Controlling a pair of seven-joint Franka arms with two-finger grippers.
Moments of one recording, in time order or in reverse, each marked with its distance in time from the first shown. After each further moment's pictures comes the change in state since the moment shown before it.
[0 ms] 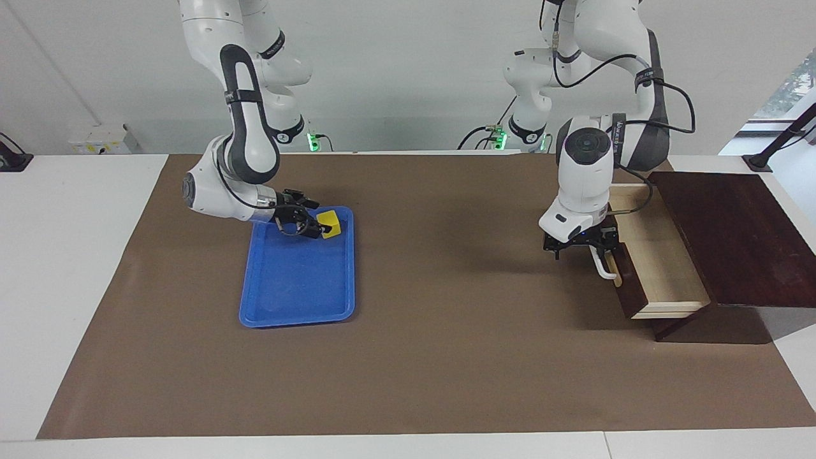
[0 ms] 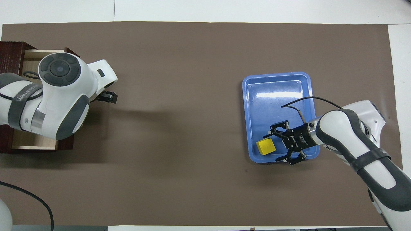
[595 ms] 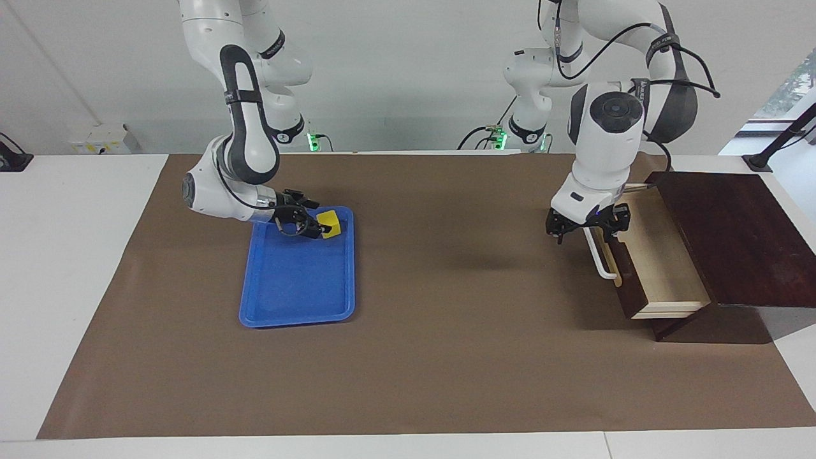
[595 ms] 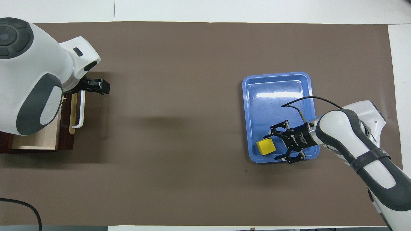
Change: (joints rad) left arm -0.009 -0.048 0.004 0.194 -0.156 -0.226 0.000; right arm 0.000 0.001 0.000 -0.001 0.000 0.023 0.012
